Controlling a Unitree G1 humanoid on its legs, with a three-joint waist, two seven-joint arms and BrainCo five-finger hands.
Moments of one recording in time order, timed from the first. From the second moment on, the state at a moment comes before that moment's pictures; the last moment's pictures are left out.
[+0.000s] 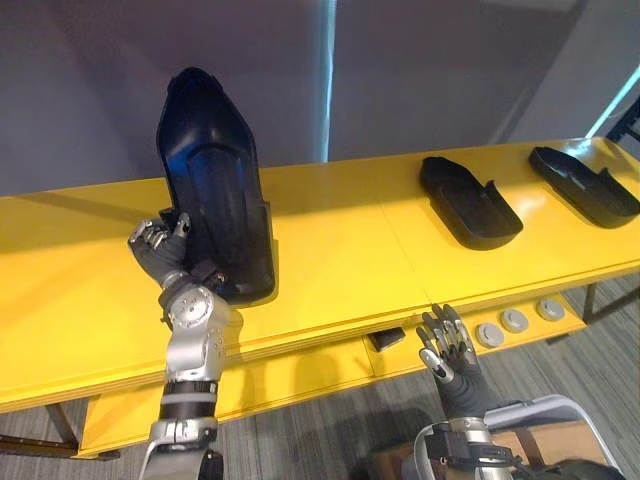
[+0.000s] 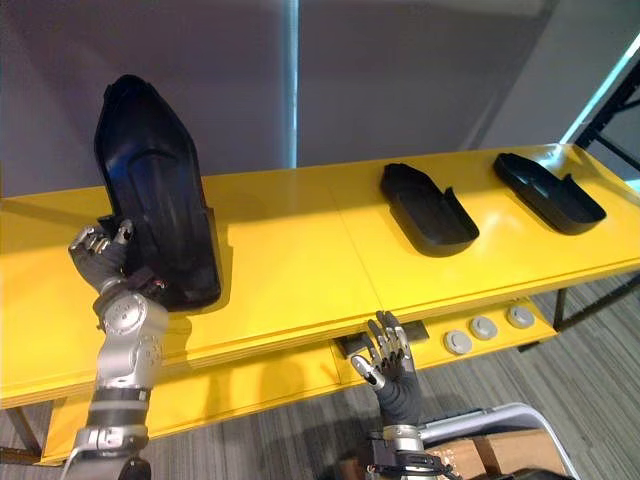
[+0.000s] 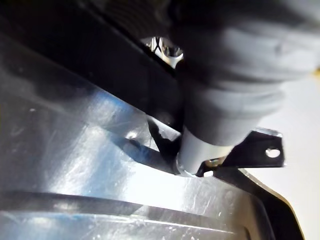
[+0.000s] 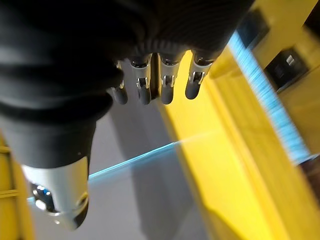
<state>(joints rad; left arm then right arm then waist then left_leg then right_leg) -0.71 0.29 0.18 0.37 -0.37 -0.06 0.69 0.33 -0.10 0.24 -0.33 0.37 -0.27 -0.08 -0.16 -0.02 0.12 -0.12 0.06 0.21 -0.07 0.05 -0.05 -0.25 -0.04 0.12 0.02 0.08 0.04</state>
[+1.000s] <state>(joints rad) -0.91 0.38 0.05 0.59 -0.59 -0.06 0.62 0.26 -0.16 0.36 -0.24 0.35 -0.21 -0.07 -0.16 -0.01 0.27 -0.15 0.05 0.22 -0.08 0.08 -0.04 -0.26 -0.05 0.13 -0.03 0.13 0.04</state>
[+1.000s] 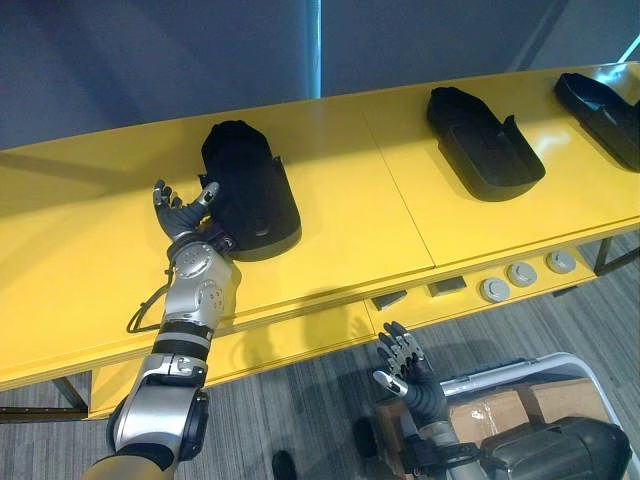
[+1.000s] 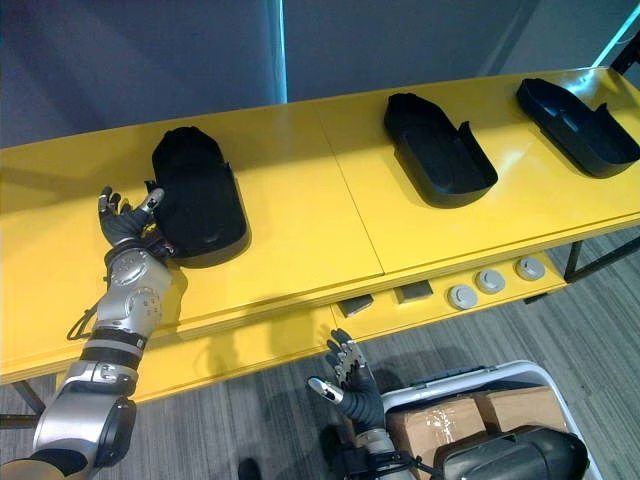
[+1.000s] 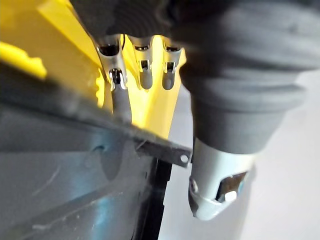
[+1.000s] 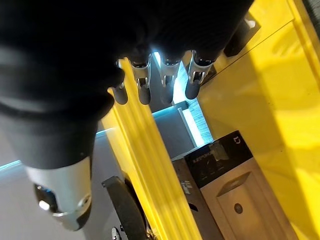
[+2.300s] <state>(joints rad) -0.05 0.02 -0.32 -0.35 0.14 -0.24 0.48 0.31 -0.04 0.11 -0.32 0.24 -0.27 -0.08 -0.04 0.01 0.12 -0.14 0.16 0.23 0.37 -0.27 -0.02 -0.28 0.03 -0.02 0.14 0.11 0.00</state>
